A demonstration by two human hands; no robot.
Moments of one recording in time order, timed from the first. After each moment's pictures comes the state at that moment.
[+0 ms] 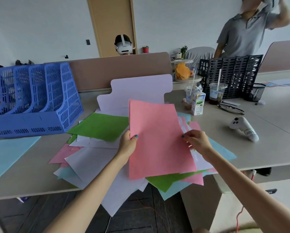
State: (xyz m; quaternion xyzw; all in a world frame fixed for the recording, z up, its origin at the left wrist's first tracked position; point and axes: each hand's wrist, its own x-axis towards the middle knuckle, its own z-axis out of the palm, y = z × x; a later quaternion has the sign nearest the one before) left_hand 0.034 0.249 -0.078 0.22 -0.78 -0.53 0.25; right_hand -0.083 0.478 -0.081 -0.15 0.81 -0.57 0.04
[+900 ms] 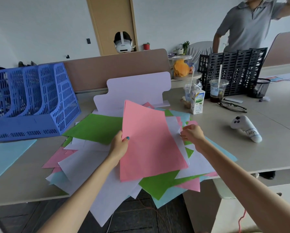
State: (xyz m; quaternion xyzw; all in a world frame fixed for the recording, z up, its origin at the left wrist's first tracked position) left_hand 0.024 0.232 -0.084 0.24 -0.82 -0.46 0.25; right_hand -0.130 0.459 -0.081 -0.06 0.80 -0.59 0.09
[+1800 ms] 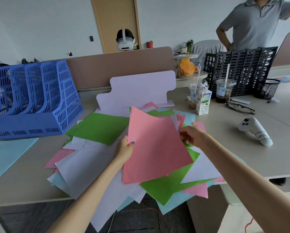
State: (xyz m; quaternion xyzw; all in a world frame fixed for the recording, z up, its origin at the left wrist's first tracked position) left_hand 0.013 0.217 -0.109 0.27 -0.83 -0.46 0.18; right_hand -0.143 0.432 -0.069 0.03 0.71 -0.65 0.25
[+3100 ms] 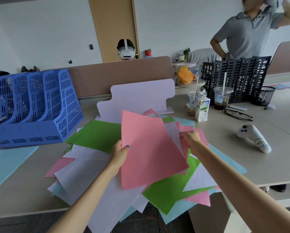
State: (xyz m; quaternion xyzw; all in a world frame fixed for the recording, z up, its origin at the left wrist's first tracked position) left_hand 0.023 0.208 -0.092 0.25 -0.78 -0.53 0.24; right_hand -0.148 0.419 -0.079 0.03 0.74 -0.66 0.12
